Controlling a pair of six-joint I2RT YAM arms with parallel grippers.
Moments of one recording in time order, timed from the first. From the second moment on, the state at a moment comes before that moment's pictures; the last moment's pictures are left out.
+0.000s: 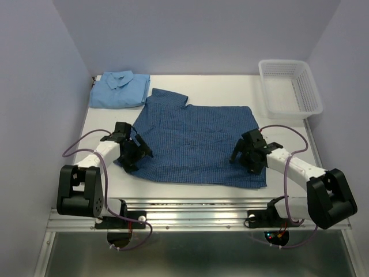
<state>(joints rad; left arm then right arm) -0.11 1.38 0.70 -0.50 0.16 -0.77 0.39 1.31 0.65 -0.50 0.09 0.86</state>
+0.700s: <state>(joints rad) -0.12 1.63 1.49 -0.55 0.25 -0.54 0.39 1.32 0.97 -0.52 0.11 0.67</state>
